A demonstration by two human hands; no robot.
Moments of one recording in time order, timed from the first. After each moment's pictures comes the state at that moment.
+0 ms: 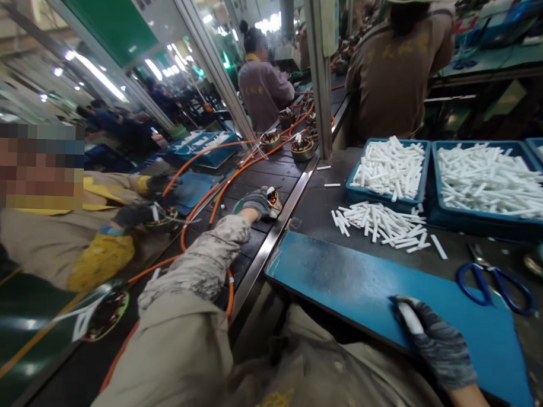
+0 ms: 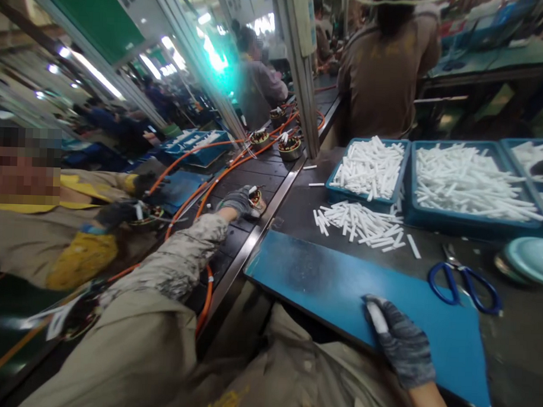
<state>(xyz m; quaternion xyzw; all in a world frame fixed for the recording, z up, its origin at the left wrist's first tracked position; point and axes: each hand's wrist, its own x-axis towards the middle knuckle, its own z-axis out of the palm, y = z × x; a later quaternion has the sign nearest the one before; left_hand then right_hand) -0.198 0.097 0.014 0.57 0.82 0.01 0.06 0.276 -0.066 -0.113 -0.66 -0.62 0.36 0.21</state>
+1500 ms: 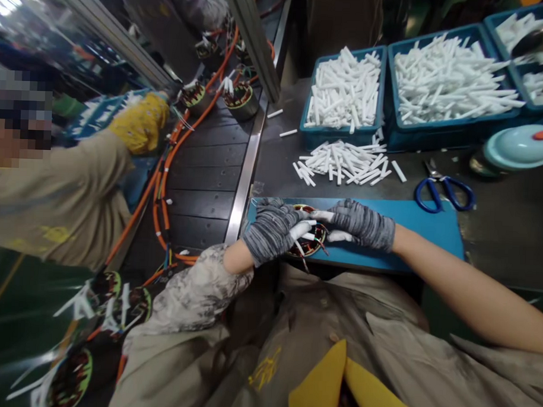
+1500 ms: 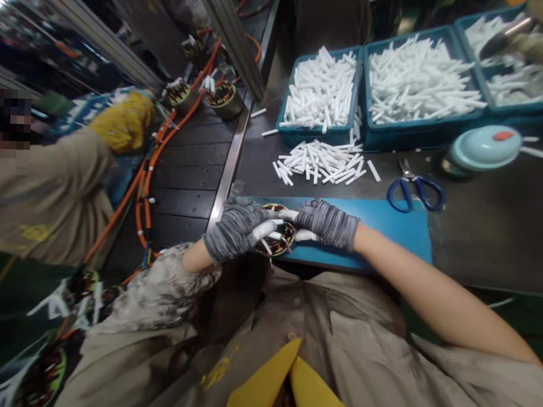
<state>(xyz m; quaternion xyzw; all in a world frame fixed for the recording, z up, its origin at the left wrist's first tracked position) -0.036 -0.027 0.023 0.87 0.49 -0.02 0.10 0.210 0.026 -0.060 -0.14 -0.94 0.21 0.24</state>
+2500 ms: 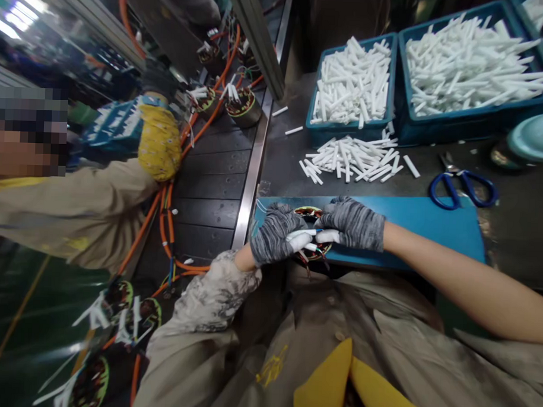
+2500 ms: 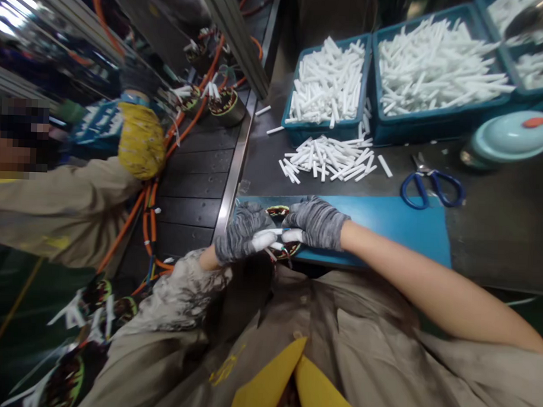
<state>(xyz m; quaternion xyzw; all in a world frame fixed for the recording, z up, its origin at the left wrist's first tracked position) -0.060 -0.032 0.008 0.87 0.43 0.08 0.23 0.168 0.020 -0.017 -0.21 -0.94 0.26 0.06</state>
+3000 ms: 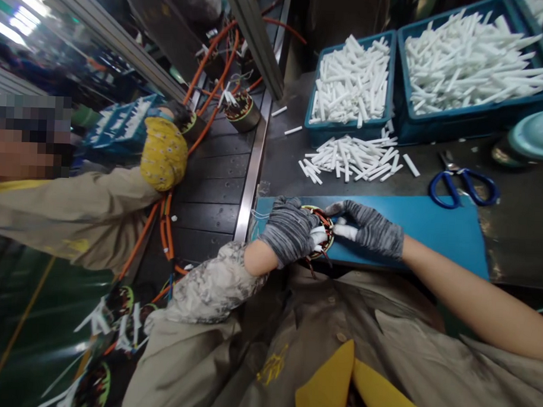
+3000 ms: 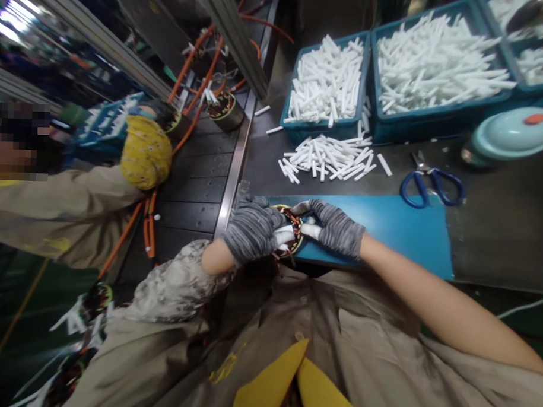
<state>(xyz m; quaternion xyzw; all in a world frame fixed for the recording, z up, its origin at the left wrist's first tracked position) -0.005 -0.025 0.035 0.85 0.49 -0.11 0.11 0.200 -0.010 -0.047 -0.36 -0.74 0.50 0.28</state>
